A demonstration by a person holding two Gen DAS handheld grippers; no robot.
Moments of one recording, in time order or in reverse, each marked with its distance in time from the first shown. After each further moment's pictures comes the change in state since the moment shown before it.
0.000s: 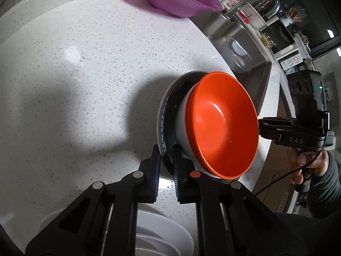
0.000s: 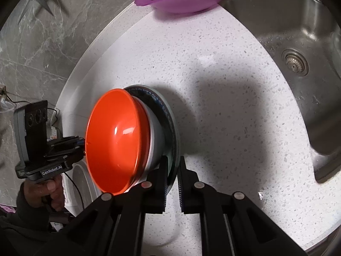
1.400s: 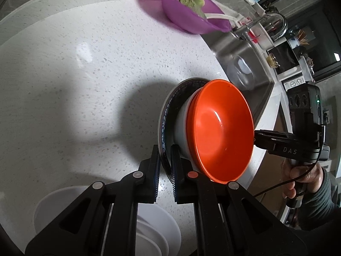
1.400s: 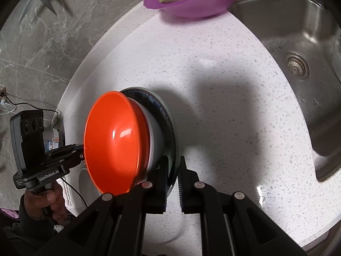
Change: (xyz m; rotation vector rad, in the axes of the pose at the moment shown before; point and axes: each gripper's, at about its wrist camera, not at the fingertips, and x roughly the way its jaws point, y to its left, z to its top) left arm -0.047 0.022 -0.019 -0.115 -0.070 -0.009; right arm -0.005 0.023 0.011 0.008 0.002 0.004
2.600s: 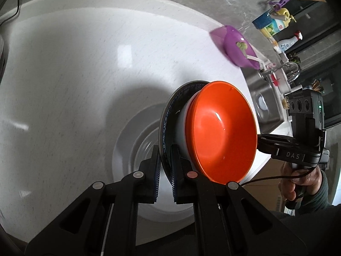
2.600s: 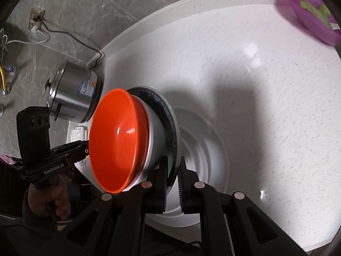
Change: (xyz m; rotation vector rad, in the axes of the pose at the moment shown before) left arm -0.184 0.127 -0.192 -0.286 -0.175 0.079; right arm 0.050 0.178 -0.050 -0.337 0.155 0.111
